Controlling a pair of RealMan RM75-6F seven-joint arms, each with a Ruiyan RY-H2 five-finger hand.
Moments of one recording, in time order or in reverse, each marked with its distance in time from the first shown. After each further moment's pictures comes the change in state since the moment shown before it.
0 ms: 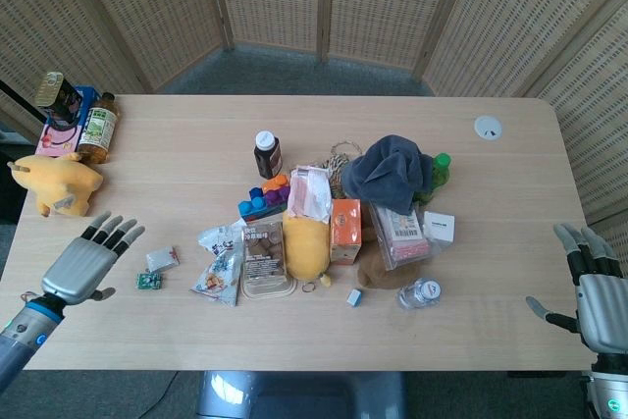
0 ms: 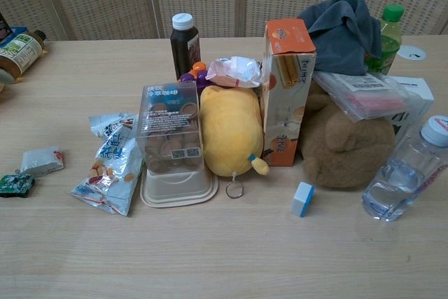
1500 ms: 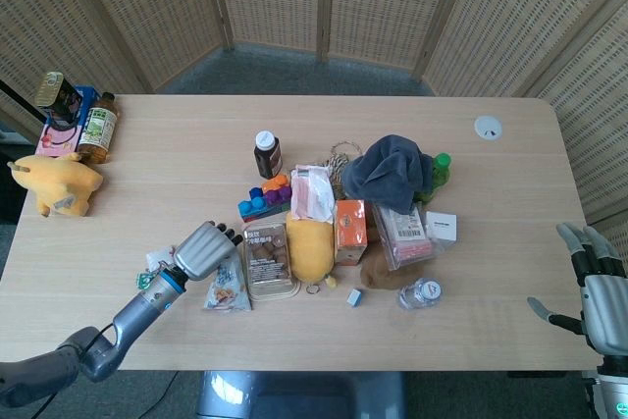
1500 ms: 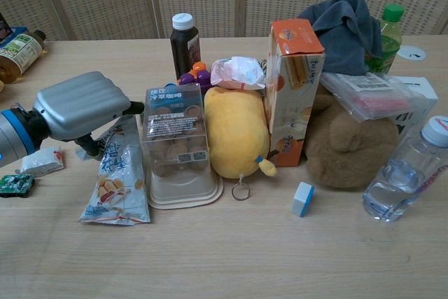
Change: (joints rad) left arm -0.261 -0.604 -0.007 0.522 0.086 0.050 0.079; right arm -0.006 0.036 -0.002 -0.013 -0.027 0.008 0.069
